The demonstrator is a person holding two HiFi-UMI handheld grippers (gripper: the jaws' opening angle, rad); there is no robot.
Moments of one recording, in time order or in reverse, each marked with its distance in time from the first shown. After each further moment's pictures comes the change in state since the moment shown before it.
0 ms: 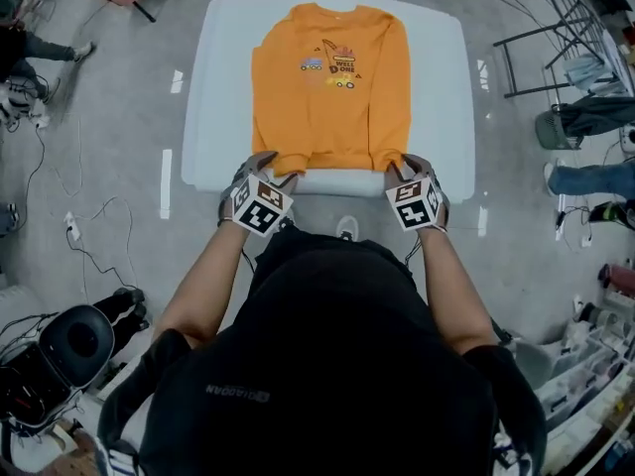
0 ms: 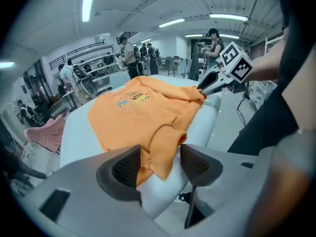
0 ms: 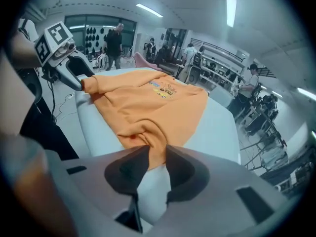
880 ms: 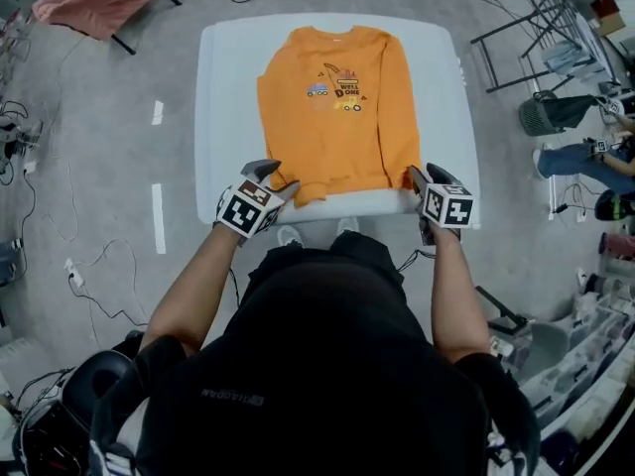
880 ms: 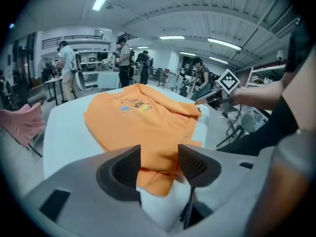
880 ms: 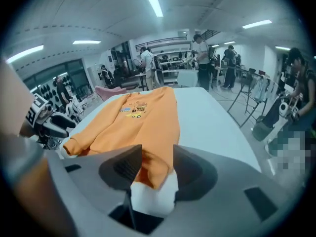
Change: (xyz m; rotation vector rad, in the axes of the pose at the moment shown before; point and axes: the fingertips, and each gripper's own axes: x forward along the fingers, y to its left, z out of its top) left arm -0.011 0.072 0.015 -0.079 -0.116 -0.271; right arm -0.008 -0.034 0.023 0.657 -0.091 -0.047
